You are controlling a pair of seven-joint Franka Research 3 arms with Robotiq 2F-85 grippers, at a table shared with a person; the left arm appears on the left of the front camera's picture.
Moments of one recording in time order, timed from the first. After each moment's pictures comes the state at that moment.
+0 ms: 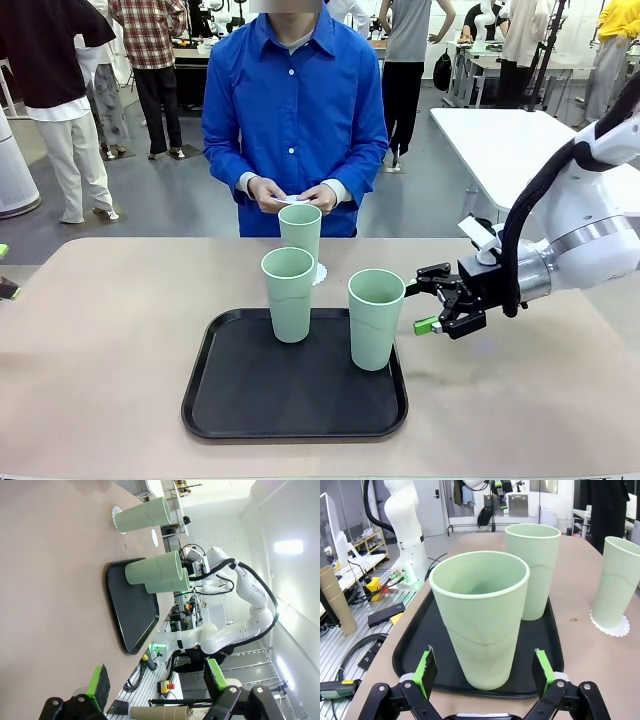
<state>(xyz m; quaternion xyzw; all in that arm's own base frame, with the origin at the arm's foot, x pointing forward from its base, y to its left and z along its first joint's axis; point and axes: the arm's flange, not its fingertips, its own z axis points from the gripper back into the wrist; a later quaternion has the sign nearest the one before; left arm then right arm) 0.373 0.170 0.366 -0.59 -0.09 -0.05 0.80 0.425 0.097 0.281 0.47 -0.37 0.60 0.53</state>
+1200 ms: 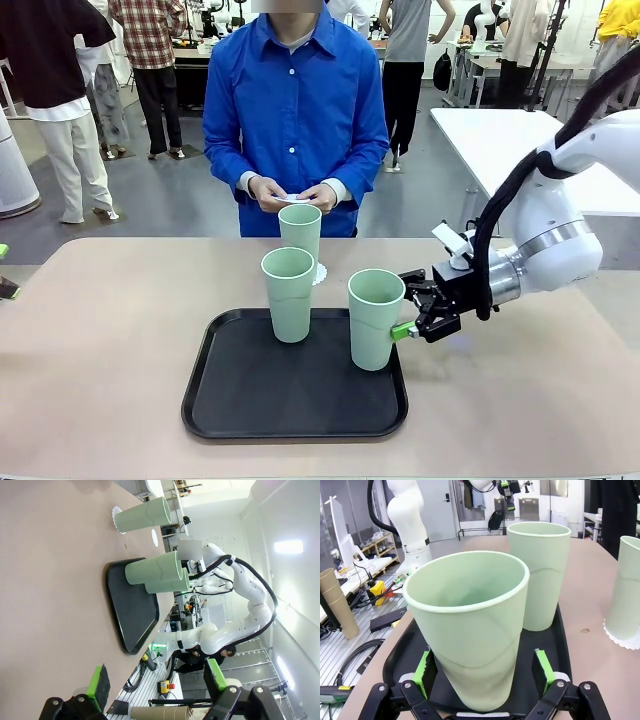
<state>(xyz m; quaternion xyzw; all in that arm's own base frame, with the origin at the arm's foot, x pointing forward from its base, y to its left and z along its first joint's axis) 0.373 0.170 0.366 -0.59 -0.09 -0.05 0.80 0.436 0.133 0.261 0.50 -0.36 0.60 0.52</state>
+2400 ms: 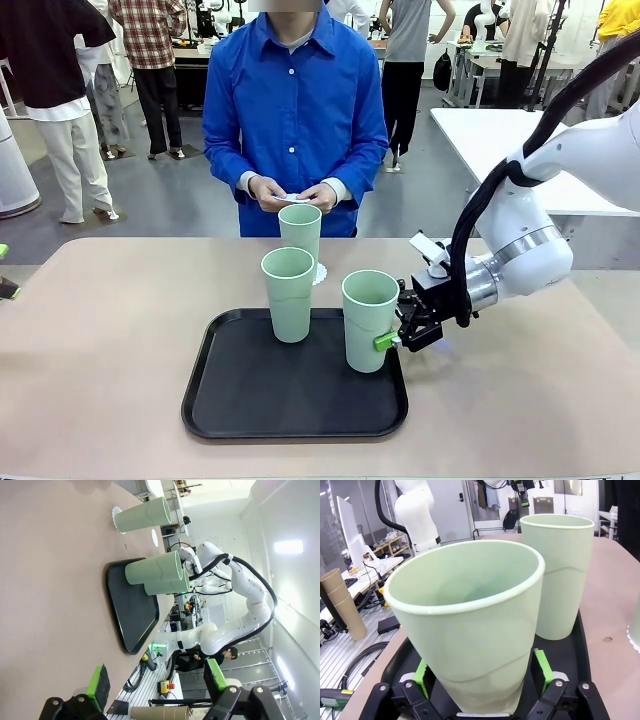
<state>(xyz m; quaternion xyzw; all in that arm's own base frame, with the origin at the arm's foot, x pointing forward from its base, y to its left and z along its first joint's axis) 0.373 0.170 0.366 -0.59 -0.09 -0.05 0.80 0.435 0.165 0.246 0.52 -0.33 0.60 0.51</state>
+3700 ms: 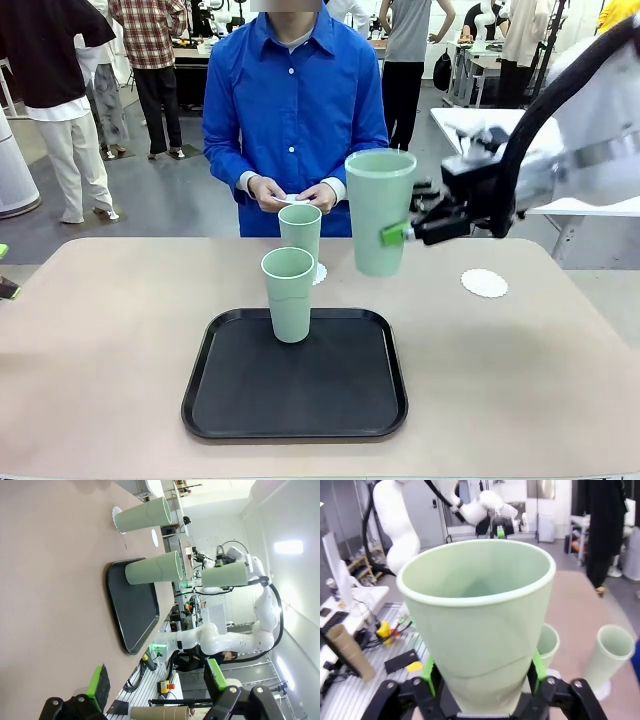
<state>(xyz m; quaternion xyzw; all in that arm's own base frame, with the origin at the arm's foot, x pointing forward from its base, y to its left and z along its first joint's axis) 0.373 0.170 0.366 -0.59 -0.09 -0.05 0.80 0.398 0.157 0.475 0.47 -0.37 0.58 0.55</state>
